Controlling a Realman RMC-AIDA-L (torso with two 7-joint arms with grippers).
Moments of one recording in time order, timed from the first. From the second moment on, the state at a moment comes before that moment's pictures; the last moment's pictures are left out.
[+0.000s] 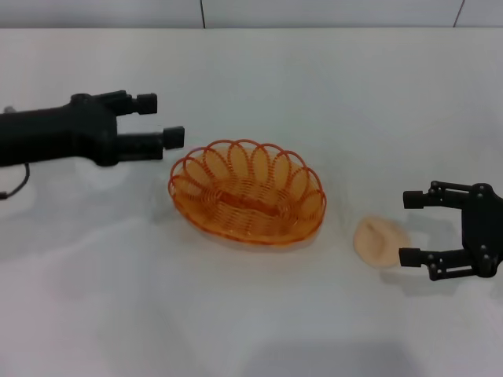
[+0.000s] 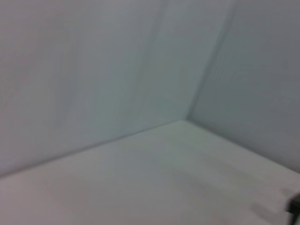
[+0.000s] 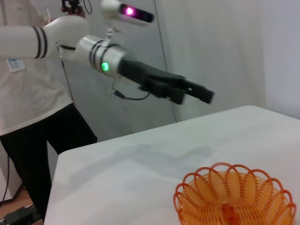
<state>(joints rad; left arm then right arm) -0.41 -2.04 0.83 0.96 1.84 1.61 -1.70 0.39 1.98 -0.94 -0.70 -1.79 -1.71 1.23</state>
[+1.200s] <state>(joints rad) -0.35 -1.93 0.81 0.82 1.99 1.80 -1.30 0.43 2.00 -1.05 -0.91 -2.03 -1.56 1.55</state>
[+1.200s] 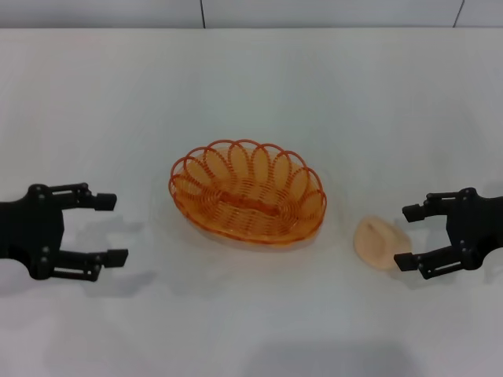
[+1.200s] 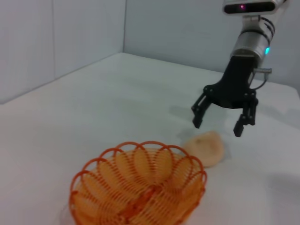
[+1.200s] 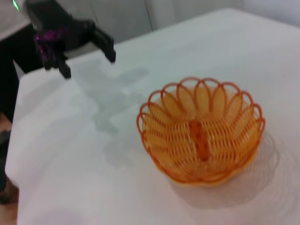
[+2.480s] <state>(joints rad) -0.36 -1.94 0.79 0.82 2.00 1.77 -1.33 0.45 2.01 -1.10 -0.87 -2.02 -1.52 1.47</state>
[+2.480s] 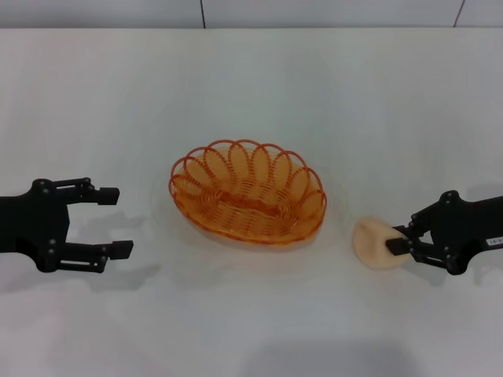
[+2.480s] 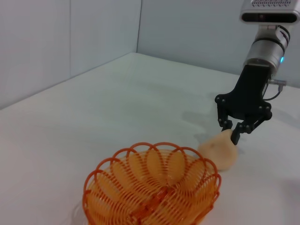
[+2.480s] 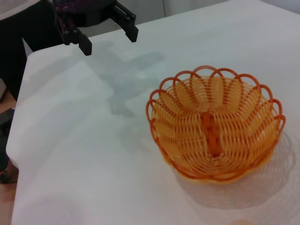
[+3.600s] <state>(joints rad) -0.35 -1.96 0.79 0.85 2.01 1.77 -1.36 0.55 2.02 -1.31 -0.88 -1.61 -1.37 1.38</state>
